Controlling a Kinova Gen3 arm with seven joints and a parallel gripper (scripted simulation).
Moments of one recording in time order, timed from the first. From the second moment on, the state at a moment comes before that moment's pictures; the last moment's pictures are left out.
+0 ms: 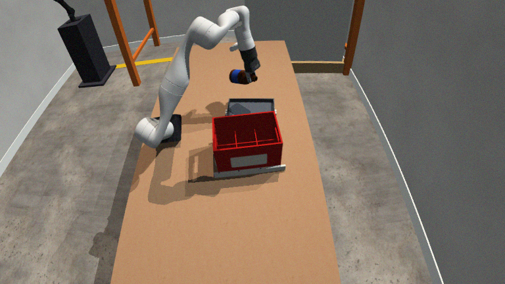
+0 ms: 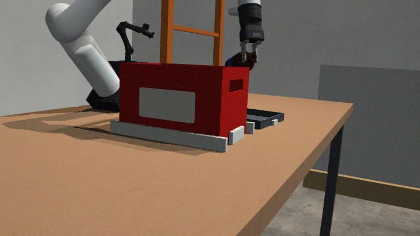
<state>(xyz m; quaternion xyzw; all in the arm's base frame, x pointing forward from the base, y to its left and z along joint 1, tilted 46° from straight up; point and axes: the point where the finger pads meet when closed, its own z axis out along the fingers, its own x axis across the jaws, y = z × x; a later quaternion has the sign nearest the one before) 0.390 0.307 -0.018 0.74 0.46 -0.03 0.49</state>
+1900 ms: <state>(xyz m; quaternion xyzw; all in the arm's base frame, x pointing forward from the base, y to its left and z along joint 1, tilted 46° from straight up) 0.388 0.309 -0.020 0.72 0.46 -0.01 0.51</state>
